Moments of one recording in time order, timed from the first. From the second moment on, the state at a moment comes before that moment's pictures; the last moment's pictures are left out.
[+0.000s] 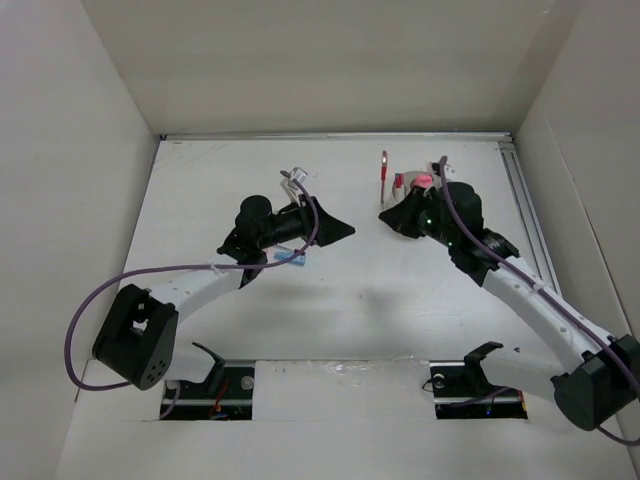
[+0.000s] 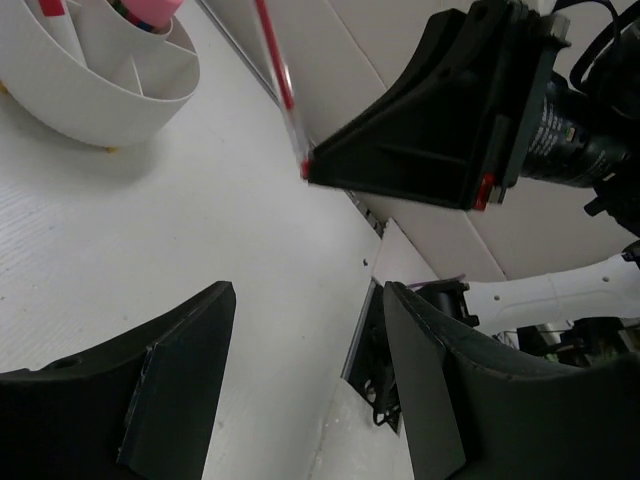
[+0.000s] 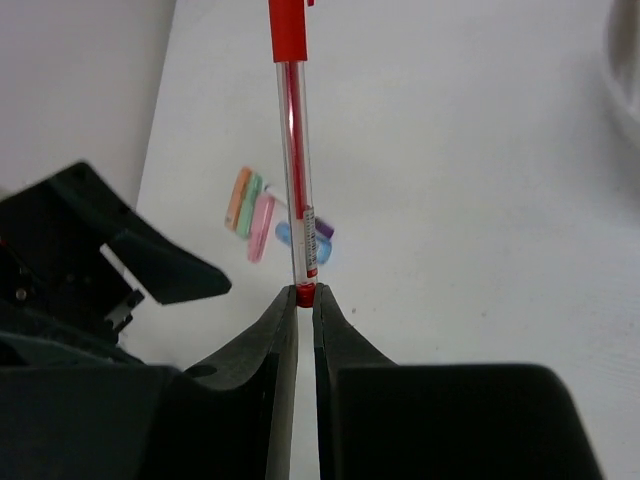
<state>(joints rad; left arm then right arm) -0.55 1.34 0.73 0.59 0.64 -0.79 0.47 1.09 0.94 -0.20 -0.11 0.71</state>
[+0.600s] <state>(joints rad) -0.55 1.45 0.72 0.67 0.62 -0.86 0.62 1.21 0.90 -0.10 -0.24 0.65</state>
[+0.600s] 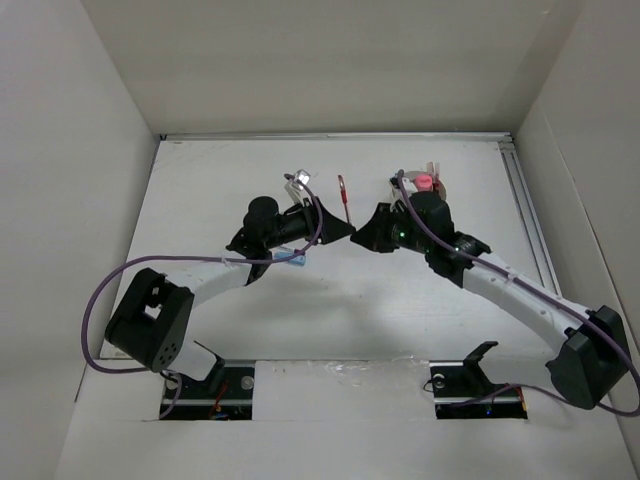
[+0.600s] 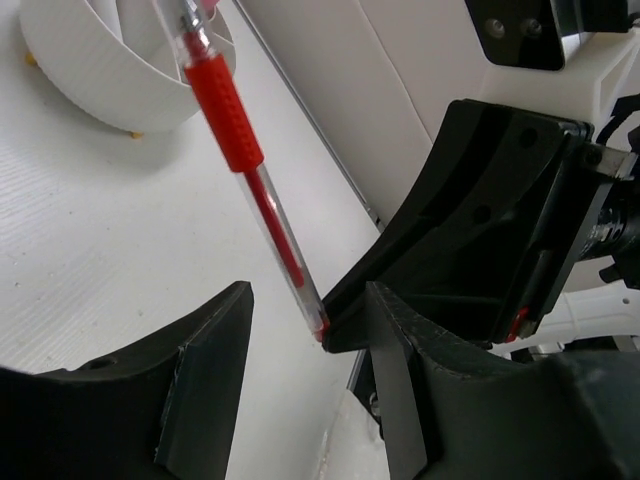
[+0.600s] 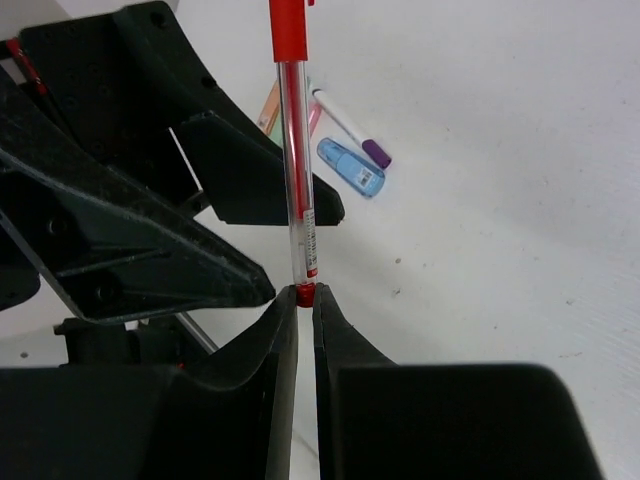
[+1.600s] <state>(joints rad) -0.55 1.45 0.74 0.48 0.42 -0.70 0.64 1.14 0.88 -0.08 -0.24 0.65</state>
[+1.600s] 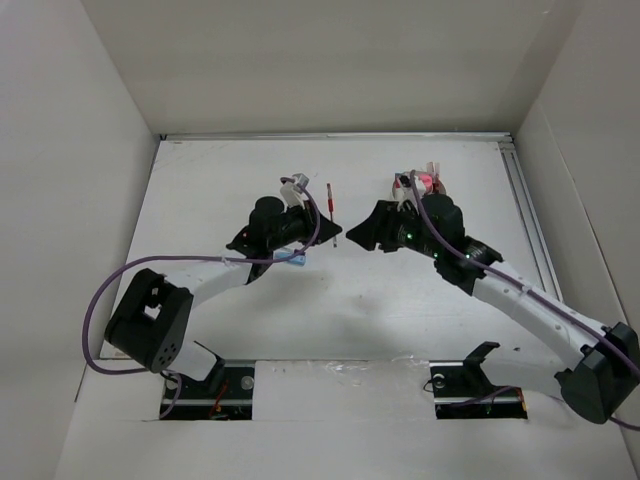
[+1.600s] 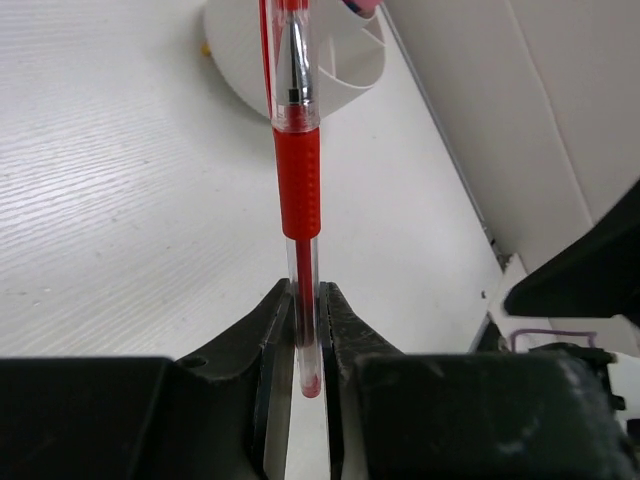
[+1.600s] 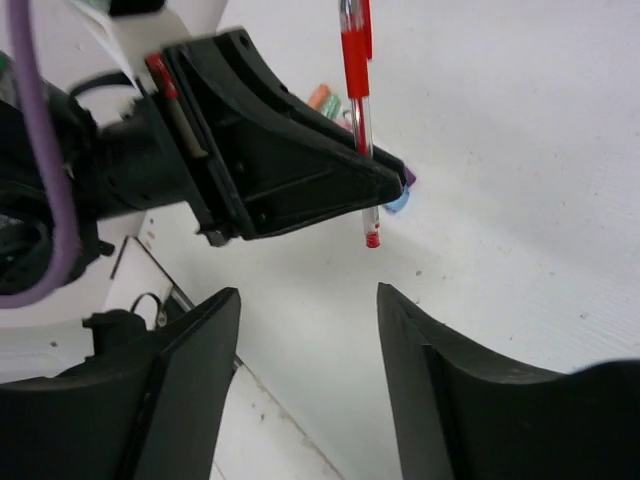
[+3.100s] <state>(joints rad) -0.60 1.39 0.75 0.41 0.40 -0.54 0.50 1.54 1.26 -0.12 0.21 0.74</state>
